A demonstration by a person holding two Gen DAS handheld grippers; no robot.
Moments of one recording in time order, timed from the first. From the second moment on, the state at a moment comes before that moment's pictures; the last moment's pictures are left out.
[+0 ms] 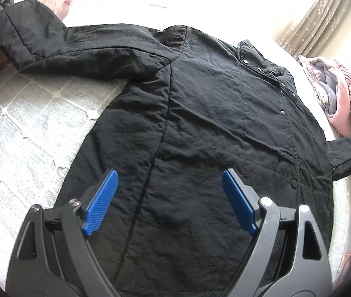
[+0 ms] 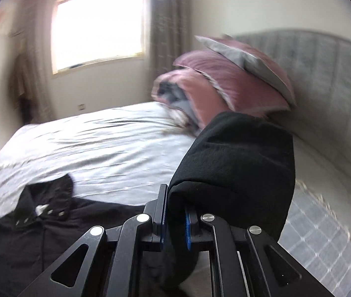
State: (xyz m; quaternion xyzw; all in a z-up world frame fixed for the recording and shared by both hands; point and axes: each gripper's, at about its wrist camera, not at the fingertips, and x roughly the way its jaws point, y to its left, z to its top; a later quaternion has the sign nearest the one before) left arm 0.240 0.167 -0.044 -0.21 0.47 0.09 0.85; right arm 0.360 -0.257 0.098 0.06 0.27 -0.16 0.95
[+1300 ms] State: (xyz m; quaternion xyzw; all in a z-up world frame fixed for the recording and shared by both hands) left arm 0.226 0.233 -0.041 -0.30 0.44 0.13 0.84; right arm 0.202 -0.147 -0.006 0.20 0.52 0.12 0.82
